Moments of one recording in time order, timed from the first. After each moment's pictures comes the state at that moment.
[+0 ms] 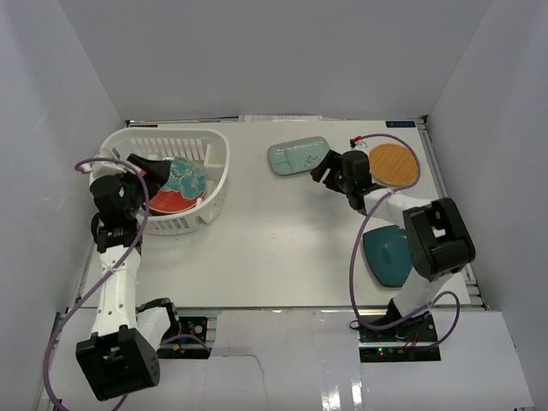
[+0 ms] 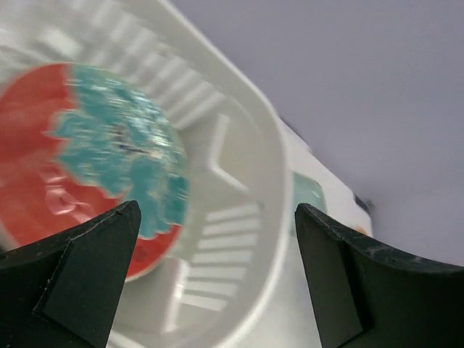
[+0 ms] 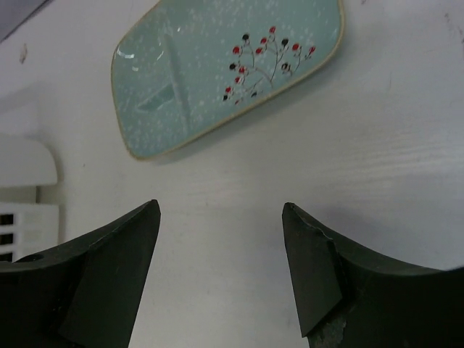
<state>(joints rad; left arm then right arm) 0.30 0.92 0.71 0.02 0.24 -0.72 0.38 1.67 0.90 0.28 0.00 0.65</state>
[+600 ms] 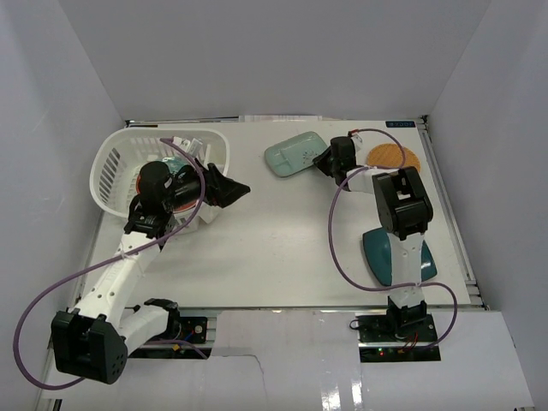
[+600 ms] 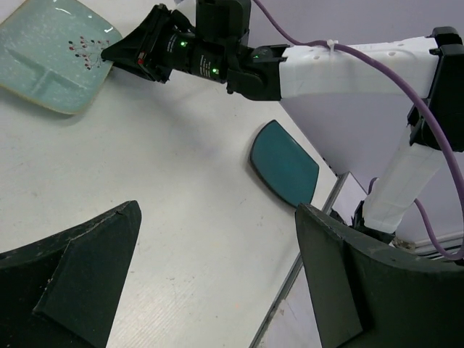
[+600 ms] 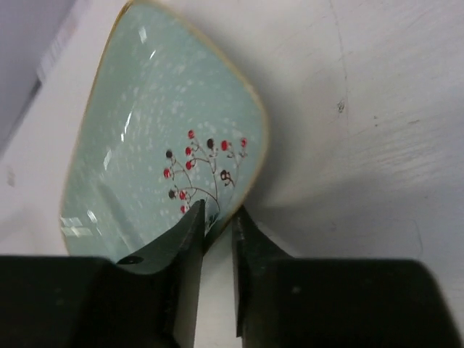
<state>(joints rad) -0.22 1.03 0.81 0.10 0.73 -0.51 0.33 2.18 1.35 0.28 0.08 0.87</state>
